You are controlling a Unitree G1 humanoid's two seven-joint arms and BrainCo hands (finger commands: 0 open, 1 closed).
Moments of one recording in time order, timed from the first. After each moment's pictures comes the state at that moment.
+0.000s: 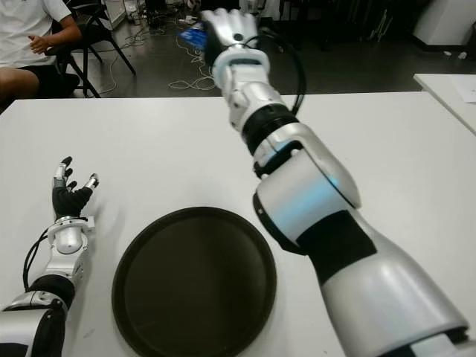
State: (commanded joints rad) left arm -0.52 0.19 0.15 1.16 0.08 -0.57 0.39; right arm -1.51 0.06 0.52 1.40 -0.77 0.13 -0.26
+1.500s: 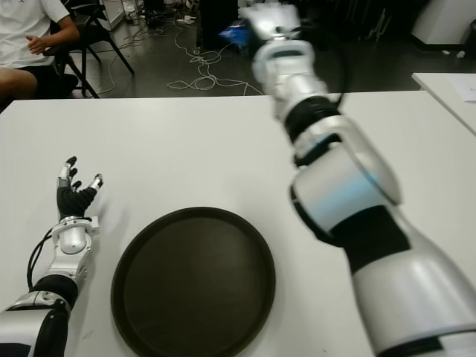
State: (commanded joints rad) left arm -0.51 0.18 0.13 1.16 0.09 -0.58 0.41; right arm -1.45 -0.20 0.58 1.40 -0.80 0.09 -0.25
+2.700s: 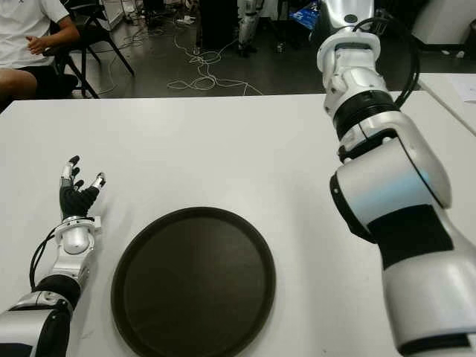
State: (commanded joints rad) left arm -0.51 0.18 0.13 1.16 0.10 -0.58 0.41; right arm -1.45 -0.29 0.57 1.40 -0.80 0.12 -0.33
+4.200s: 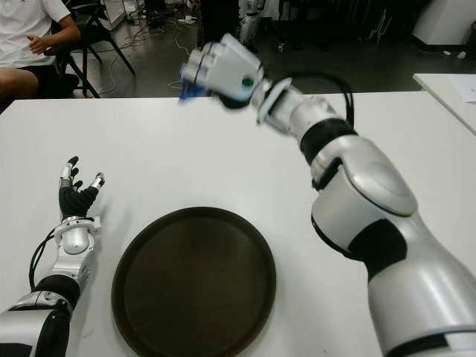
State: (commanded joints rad) left arm -0.51 0.19 0.13 1.17 0.11 -0.58 0.41; right arm -1.37 -0.25 1.04 1.29 -1.22 -0.48 -0.99
